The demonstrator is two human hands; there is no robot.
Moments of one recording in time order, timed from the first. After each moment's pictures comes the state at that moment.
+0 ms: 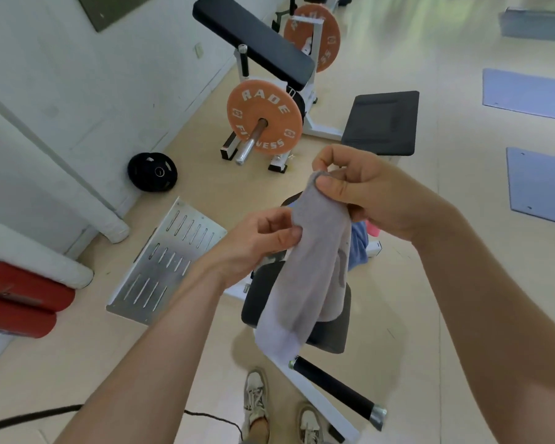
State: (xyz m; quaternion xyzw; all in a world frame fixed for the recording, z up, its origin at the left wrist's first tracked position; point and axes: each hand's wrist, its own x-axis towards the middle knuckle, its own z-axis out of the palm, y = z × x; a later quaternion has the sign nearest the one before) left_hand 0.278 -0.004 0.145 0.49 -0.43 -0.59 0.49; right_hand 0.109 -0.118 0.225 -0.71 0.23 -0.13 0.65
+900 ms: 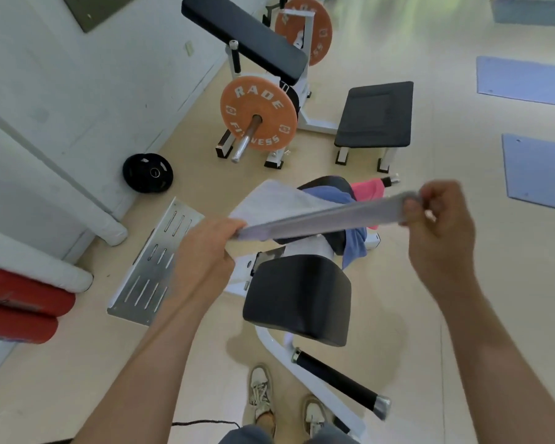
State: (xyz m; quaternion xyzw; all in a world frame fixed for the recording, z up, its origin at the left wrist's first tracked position) left_hand 0.309 0.034 0.111 0.77 -0.56 0.02 0.29; right_hand 0.041 -0.099 0.142 -0.70 0.44 -0.48 0.28
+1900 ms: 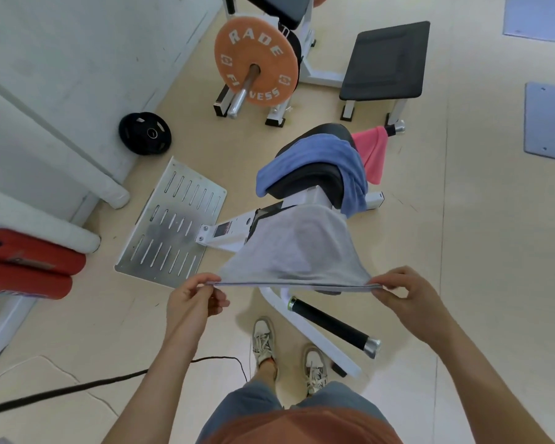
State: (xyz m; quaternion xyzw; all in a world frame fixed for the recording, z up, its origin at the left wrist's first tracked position) left_hand 0.250 0.155 0.016 0.79 -0.09 -0.36 0.49; right_hand -0.051 -0.007 0.026 -0.67 0.55 -0.11 0.49
